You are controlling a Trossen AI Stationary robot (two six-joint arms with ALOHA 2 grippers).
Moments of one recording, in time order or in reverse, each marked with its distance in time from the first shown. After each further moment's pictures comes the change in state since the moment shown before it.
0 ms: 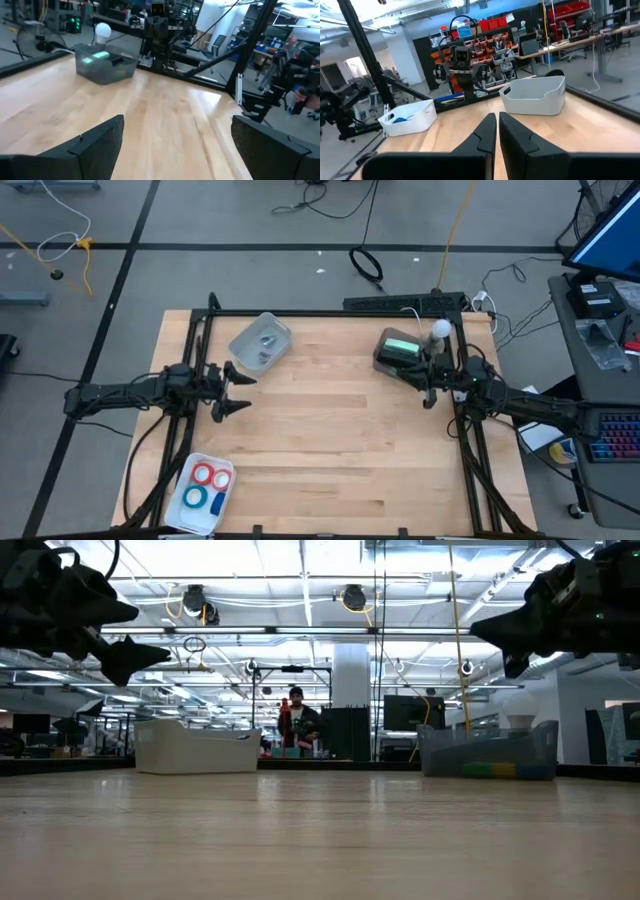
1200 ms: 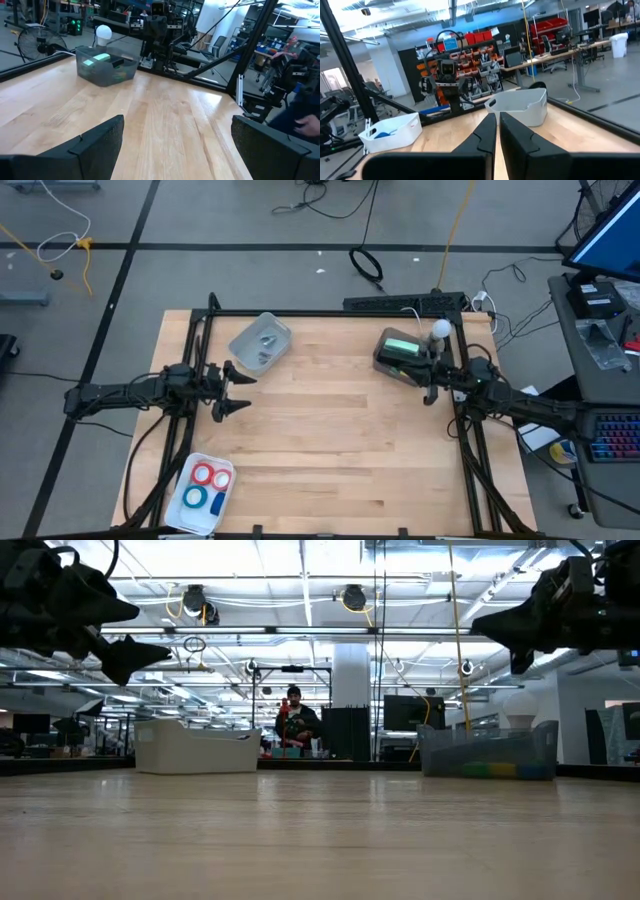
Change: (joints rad) left arm 0.001 0.000 0.000 0.006 -0.006 0.010; right arm 0.006 -0.088 0.000 -0.044 0.104 -0.008
